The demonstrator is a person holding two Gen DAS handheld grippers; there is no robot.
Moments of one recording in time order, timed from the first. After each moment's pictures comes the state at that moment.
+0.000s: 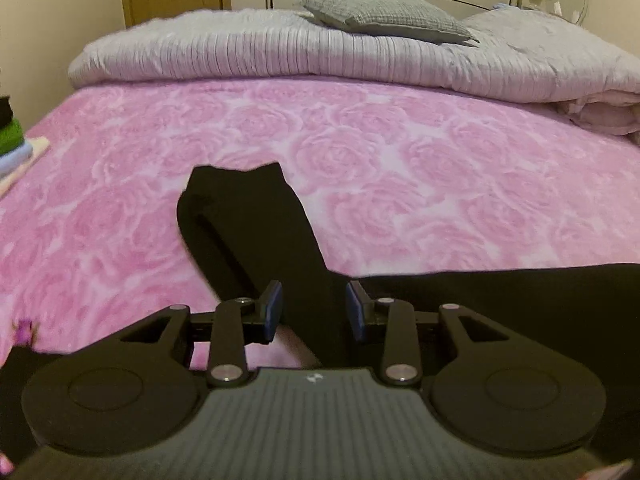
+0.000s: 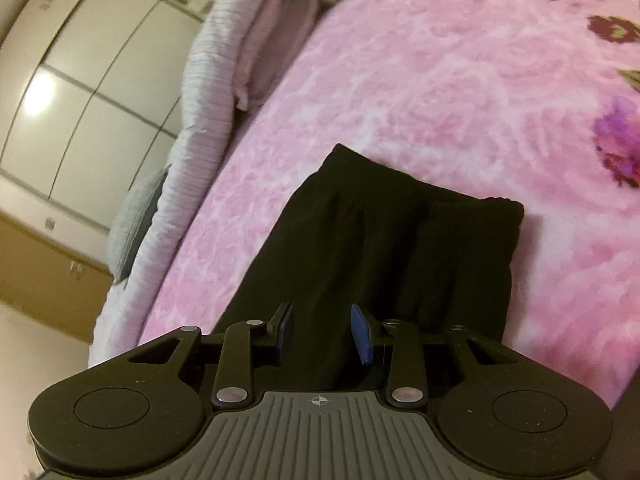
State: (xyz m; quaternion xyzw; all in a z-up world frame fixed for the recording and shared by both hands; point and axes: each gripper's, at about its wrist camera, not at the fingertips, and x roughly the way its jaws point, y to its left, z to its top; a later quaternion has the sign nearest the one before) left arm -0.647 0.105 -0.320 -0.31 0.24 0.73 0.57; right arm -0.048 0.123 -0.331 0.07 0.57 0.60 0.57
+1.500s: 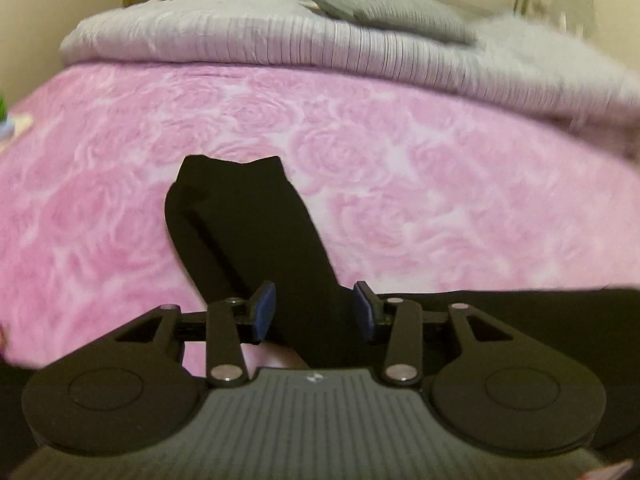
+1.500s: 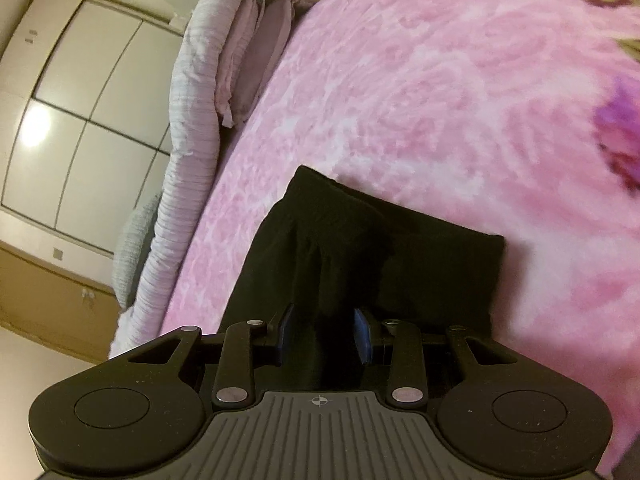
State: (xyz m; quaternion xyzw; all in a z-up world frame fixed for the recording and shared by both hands) left arm -0.665 0.149 -0.355 -0.32 0.25 0.72 0.56; right arm -0.016 0.155 -0.367 0.09 0.58 0.59 0.55
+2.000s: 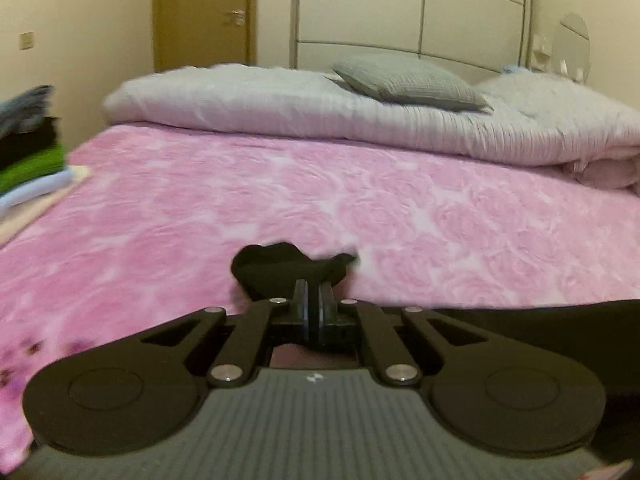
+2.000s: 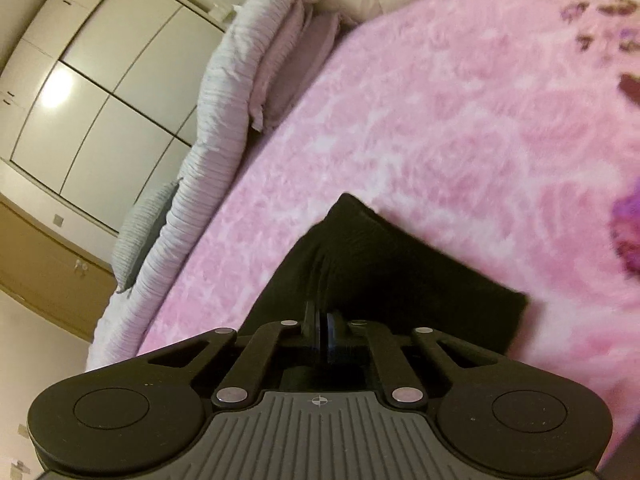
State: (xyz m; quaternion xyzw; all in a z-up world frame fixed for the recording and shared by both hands) left arm -0.692 0.023 -0.298 -0.25 0.18 0.77 0.56; right arm -0.020 0.140 -0.324 0.06 0.52 0.63 0.57
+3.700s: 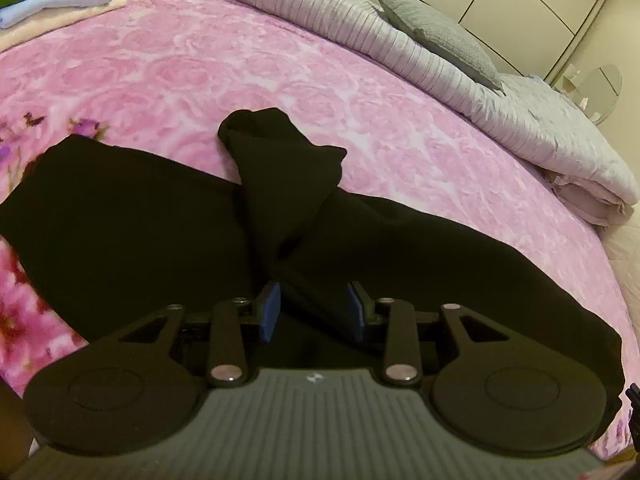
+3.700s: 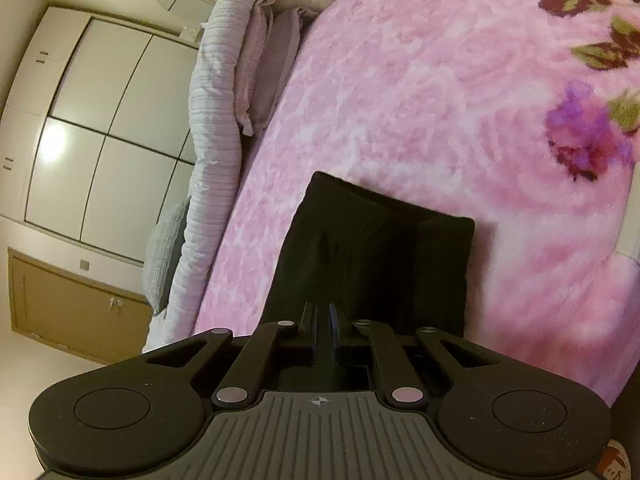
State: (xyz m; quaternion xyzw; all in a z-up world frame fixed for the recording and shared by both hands) left arm -0.701 -0.033 -0.344 -0.45 0.08 0.71 0.54; right arm 0.001 0.106 -0.344 0.13 0.59 0.59 0.53
